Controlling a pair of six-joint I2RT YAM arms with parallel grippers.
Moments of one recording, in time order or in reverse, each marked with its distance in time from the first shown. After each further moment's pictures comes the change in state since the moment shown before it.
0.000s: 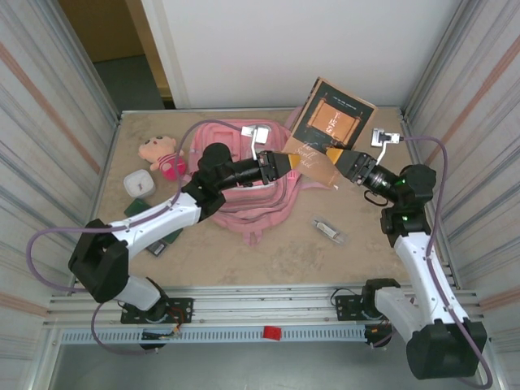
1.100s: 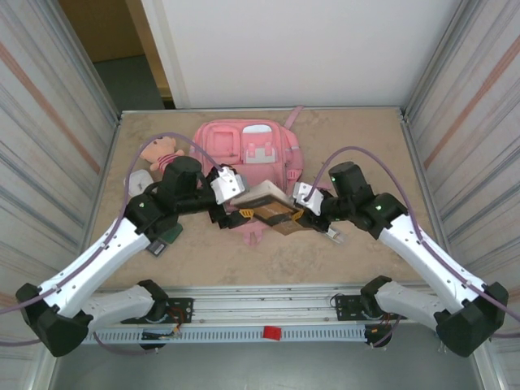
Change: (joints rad) left arm 0.053 -0.415 0.009 -1.102 -0.225 1.334; right arm 0.530 0.177 0.245 -1.196 0.443 -1.706
